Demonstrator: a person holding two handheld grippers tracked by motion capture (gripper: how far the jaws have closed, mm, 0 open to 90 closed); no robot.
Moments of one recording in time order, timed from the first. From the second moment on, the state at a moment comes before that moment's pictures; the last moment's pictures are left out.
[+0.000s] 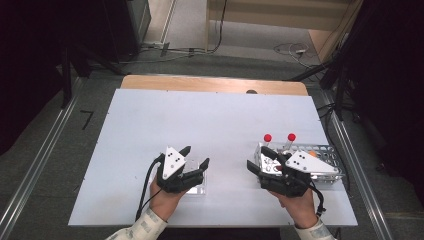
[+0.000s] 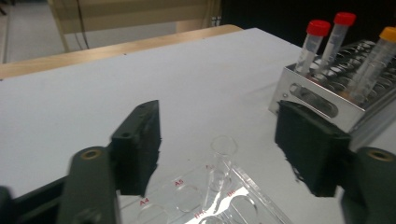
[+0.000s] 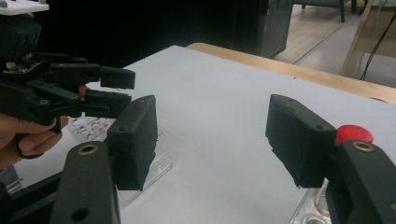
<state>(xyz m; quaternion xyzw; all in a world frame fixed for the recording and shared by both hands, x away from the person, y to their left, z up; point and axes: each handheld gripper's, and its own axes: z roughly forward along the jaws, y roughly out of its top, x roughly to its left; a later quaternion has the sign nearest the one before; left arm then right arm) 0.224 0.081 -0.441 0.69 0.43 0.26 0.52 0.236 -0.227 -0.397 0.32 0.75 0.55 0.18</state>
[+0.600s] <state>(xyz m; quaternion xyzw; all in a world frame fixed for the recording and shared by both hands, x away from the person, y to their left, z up) 0.224 0.083 -0.441 0.68 0.44 0.27 0.52 0.237 -0.254 -0.408 0.35 0.73 0.54 0.21</state>
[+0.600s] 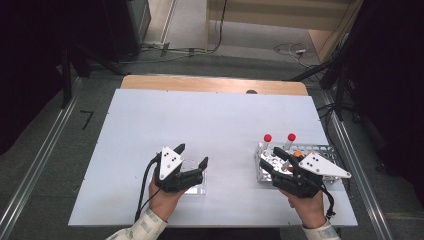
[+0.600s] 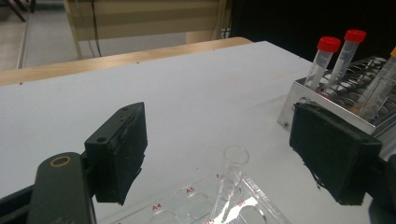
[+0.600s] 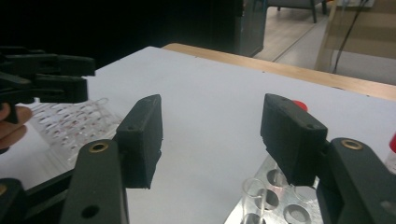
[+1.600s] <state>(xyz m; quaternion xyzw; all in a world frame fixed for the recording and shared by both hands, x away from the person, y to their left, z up) 0.223 0.082 -0.442 0.68 0.44 0.27 0.52 0.250 -0.258 -0.454 0.39 0.73 0.51 0.23</state>
